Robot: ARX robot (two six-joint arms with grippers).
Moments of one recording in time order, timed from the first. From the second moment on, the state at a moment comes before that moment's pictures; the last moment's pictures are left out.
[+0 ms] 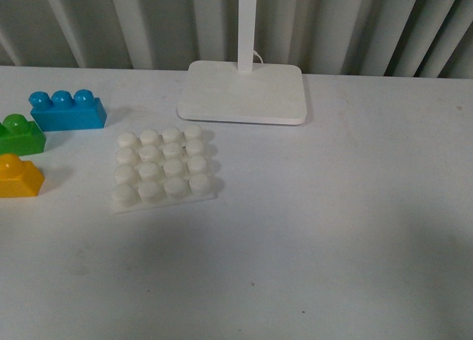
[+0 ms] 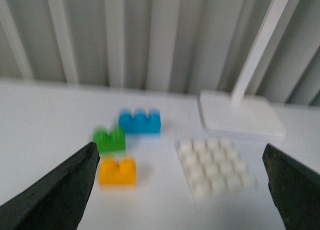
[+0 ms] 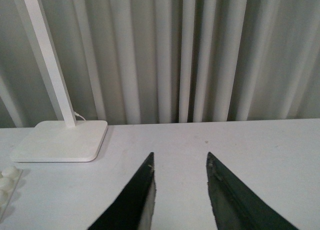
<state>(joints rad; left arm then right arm) 0.00 0.03 0.03 -0.06 0.01 -0.04 0.00 0.01 0.01 0.00 0.00 0.00</state>
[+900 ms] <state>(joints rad) 0.09 1.83 0.28 1.08 0.07 0.14 0.00 0.00 0.01 0.00 0.00 0.00</state>
